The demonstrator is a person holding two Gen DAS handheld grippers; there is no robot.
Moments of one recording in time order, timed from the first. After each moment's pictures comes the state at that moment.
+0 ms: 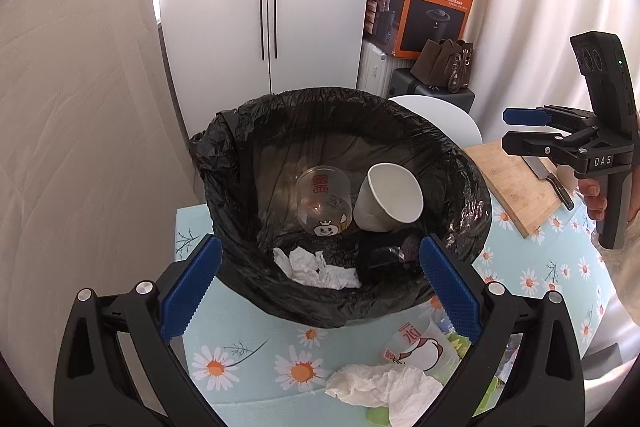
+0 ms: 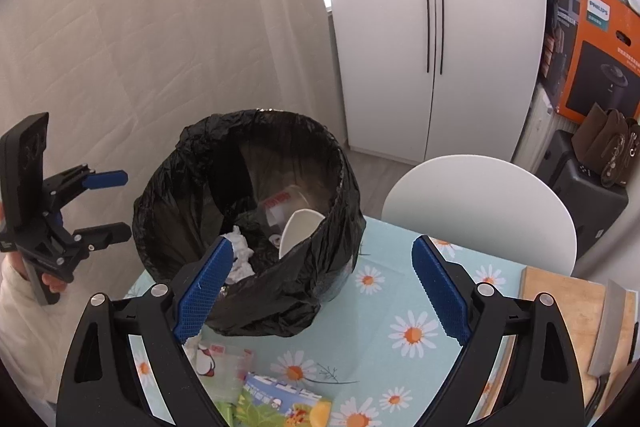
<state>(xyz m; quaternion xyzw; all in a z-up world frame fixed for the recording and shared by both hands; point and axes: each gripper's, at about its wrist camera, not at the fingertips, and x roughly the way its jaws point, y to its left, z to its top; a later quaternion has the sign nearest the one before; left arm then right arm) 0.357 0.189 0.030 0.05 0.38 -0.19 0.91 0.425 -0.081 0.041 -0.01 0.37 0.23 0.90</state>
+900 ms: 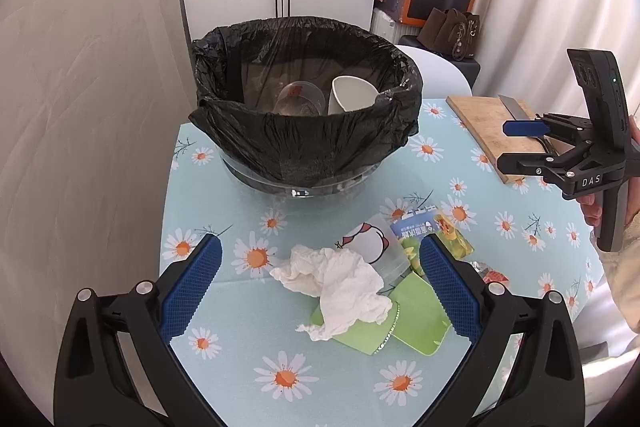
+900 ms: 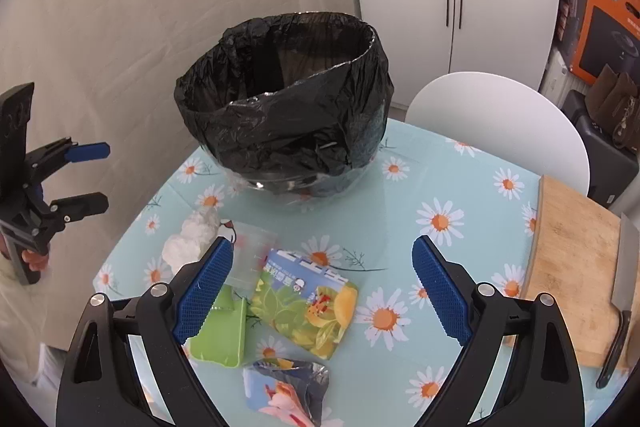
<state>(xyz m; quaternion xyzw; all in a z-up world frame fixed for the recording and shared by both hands) 0.242 0.163 0.005 0.04 0.43 -0.14 0.89 0.329 -0.096 -0.014 -0.03 0.43 0.26 0.86</state>
